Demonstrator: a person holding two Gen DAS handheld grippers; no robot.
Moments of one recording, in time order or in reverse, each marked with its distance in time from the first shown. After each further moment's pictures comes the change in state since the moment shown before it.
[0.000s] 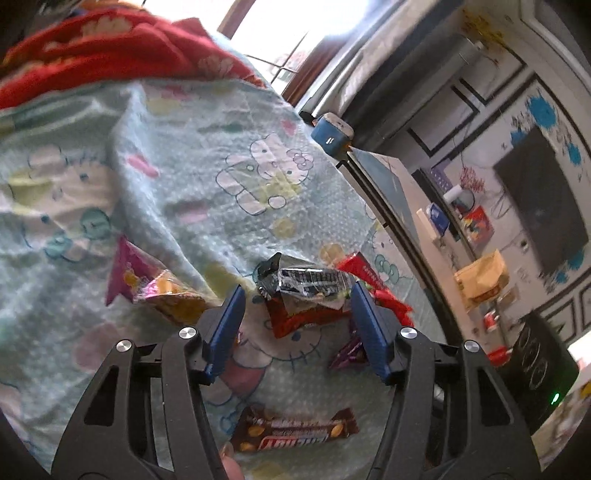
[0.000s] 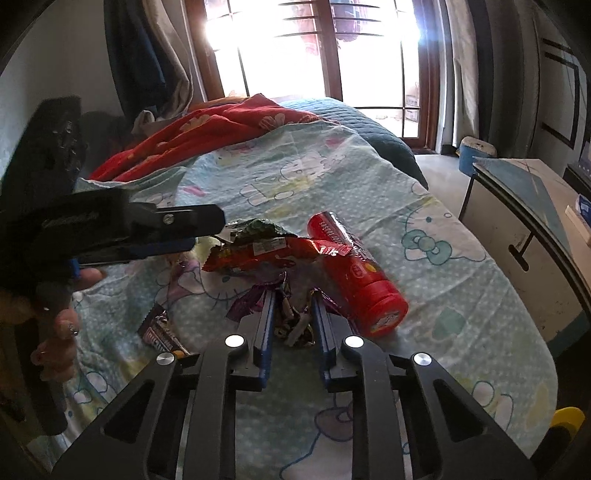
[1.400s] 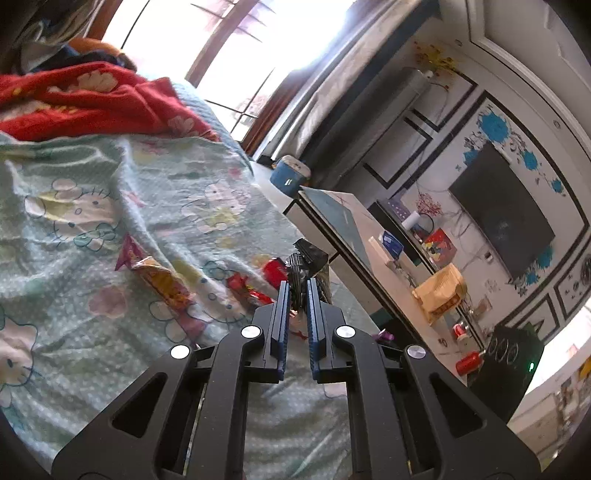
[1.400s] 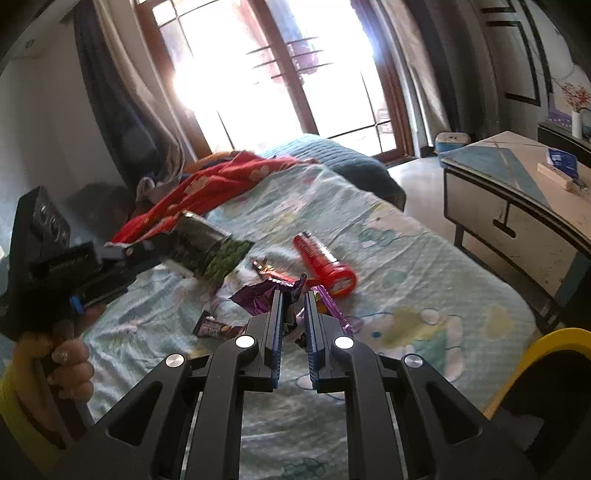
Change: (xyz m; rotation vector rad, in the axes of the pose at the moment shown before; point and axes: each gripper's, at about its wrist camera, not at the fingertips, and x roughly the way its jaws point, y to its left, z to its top) left arm -0.089 -0.047 -0.044 0.108 -0.191 -0.121; right arm -0.109 -0.023 -0.036 0.220 -0.183 0.027
